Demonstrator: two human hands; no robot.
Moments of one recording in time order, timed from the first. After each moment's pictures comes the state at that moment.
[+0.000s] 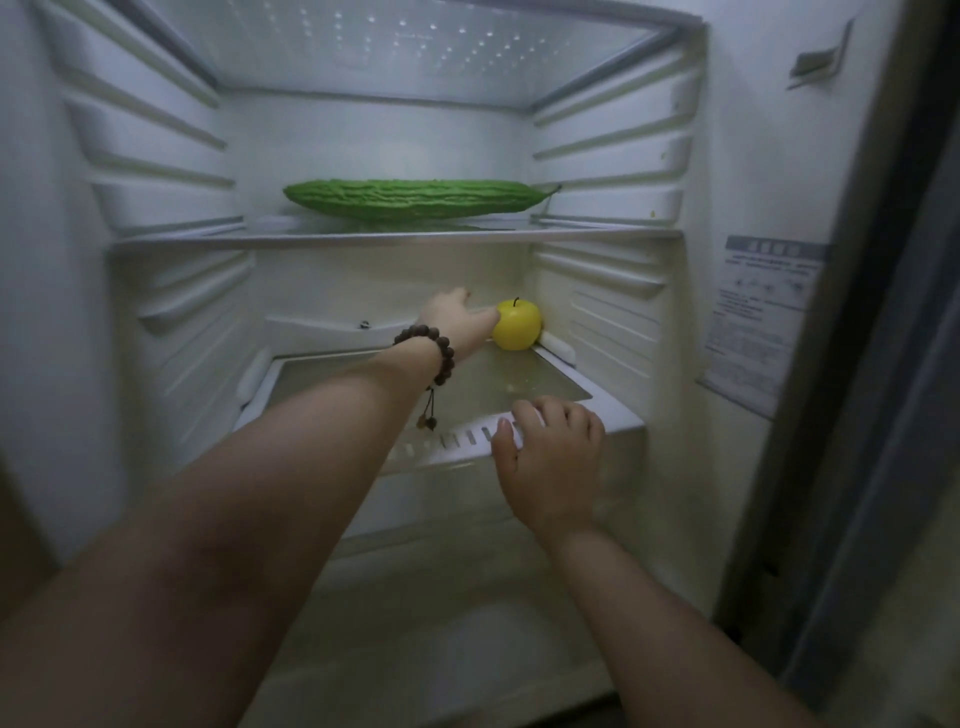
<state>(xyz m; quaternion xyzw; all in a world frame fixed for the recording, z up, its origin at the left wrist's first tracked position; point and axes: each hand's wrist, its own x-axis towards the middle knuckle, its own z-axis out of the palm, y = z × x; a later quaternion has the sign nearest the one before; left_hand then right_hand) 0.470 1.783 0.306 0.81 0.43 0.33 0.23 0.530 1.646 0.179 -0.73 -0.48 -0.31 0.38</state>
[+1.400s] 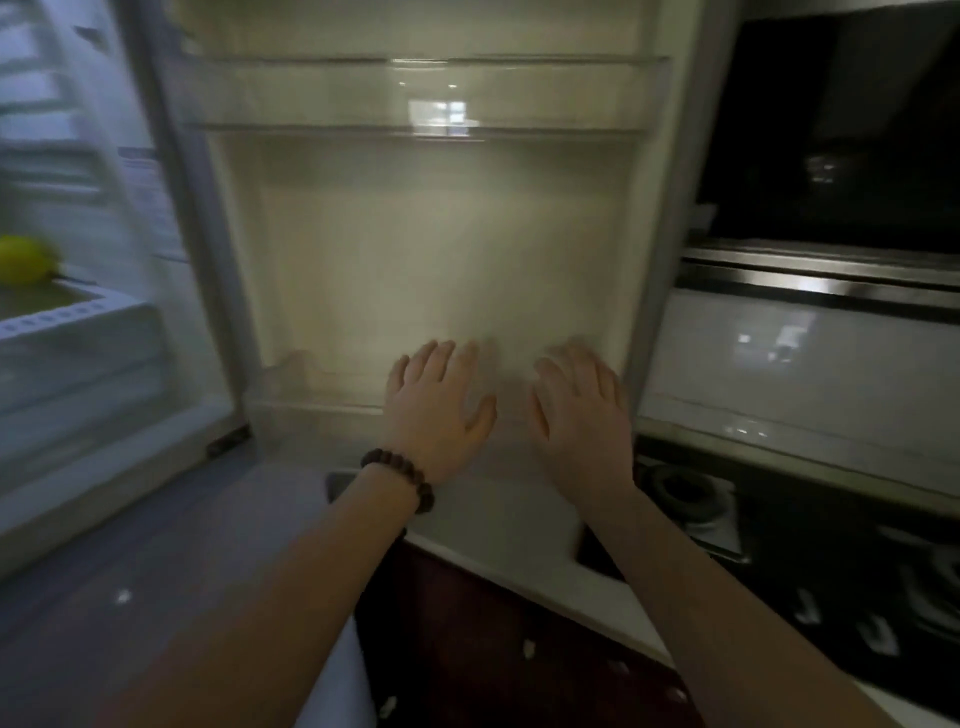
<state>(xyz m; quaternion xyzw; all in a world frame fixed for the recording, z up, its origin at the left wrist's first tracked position) 0.495 1.210 0.180 0.95 0.00 0.30 0.06 0.531 1.048 0.162 -0.88 -0.21 -0.37 0.21</state>
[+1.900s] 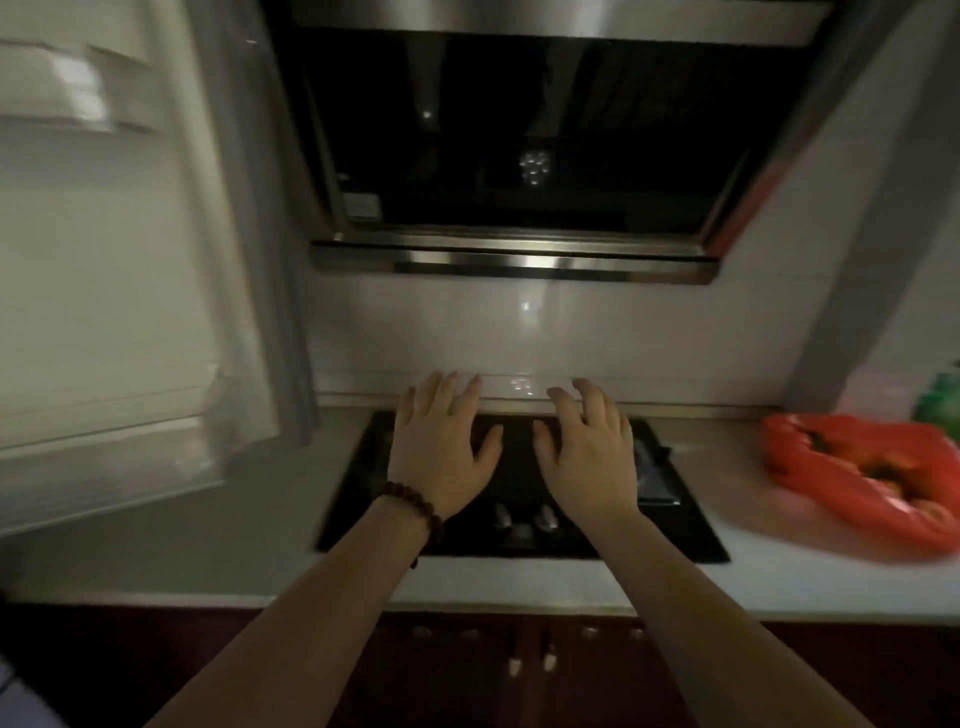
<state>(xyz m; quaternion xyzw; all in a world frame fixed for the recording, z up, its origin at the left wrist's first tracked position) 0.488 0.858 0.159 0.93 -0.21 0.26 0.14 0.454 0.690 0.140 -0.93 0.02 -0.34 0.13</state>
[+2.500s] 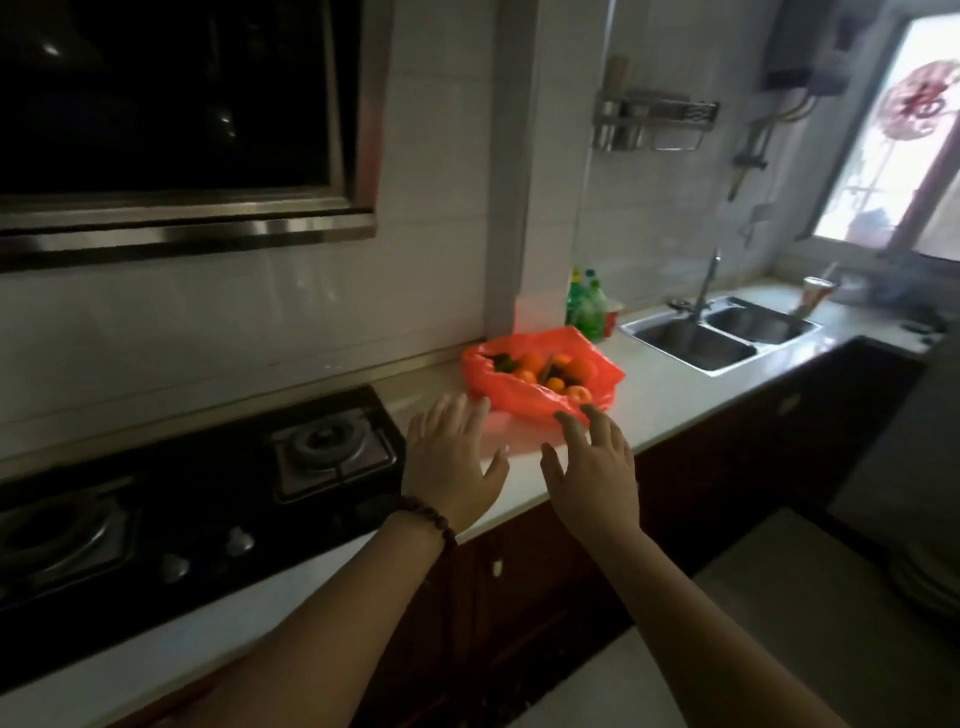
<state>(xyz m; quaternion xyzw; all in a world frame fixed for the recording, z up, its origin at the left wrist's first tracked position) 0.387 0.477 0.095 0.86 -0.45 0.14 0.19 0.267 0.360 0.080 -0.89 0.33 -0.31 0.07</state>
